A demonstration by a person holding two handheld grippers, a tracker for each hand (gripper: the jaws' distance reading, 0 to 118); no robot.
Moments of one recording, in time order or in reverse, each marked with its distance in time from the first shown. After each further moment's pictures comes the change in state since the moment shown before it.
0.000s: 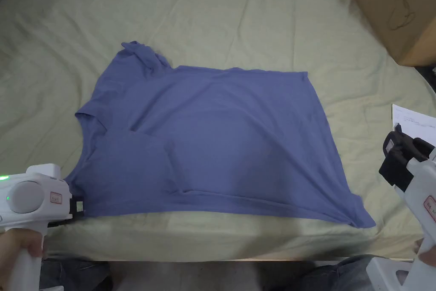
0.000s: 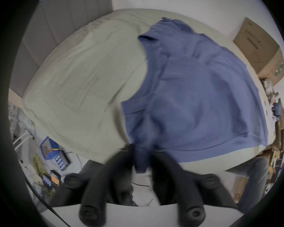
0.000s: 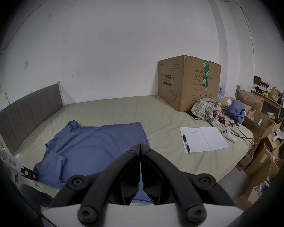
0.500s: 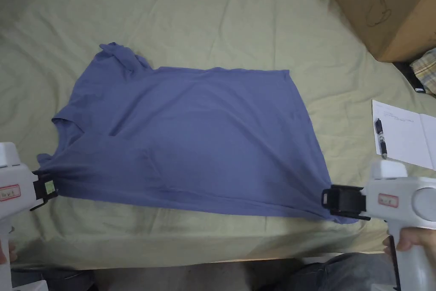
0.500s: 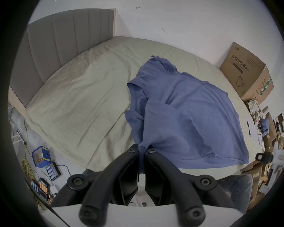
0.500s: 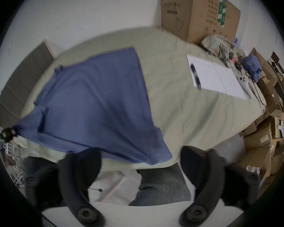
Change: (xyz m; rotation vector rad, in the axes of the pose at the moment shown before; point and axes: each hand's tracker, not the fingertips) left arm 0.021 0.009 0.075 0.245 -0.044 0.051; right arm 0.073 -0.075 -0.101 -0.705 -0.014 0.012
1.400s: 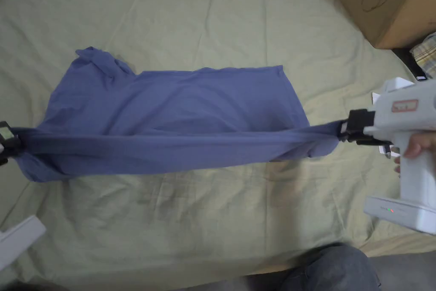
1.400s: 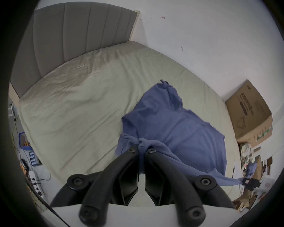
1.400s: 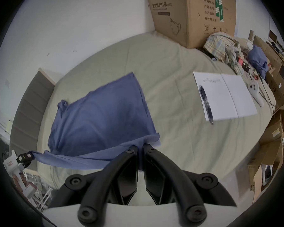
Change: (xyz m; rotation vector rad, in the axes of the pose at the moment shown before) left arm -0.001 0.129 -0.064 0.050 -0.016 0.305; right arm 0.002 0.156 0.016 0.130 0.032 -0.225
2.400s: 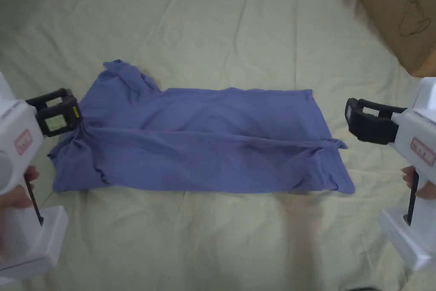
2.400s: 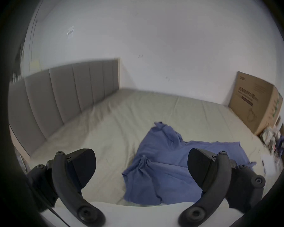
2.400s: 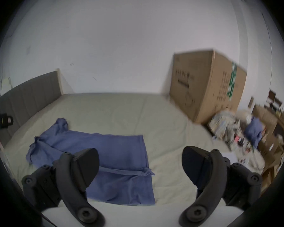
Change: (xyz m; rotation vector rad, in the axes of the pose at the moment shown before) left arm 0.054 -0.036 0.056 0.494 0.078 -0.407; right arm -0.060 -0.025 0.037 0.482 0.139 0.295
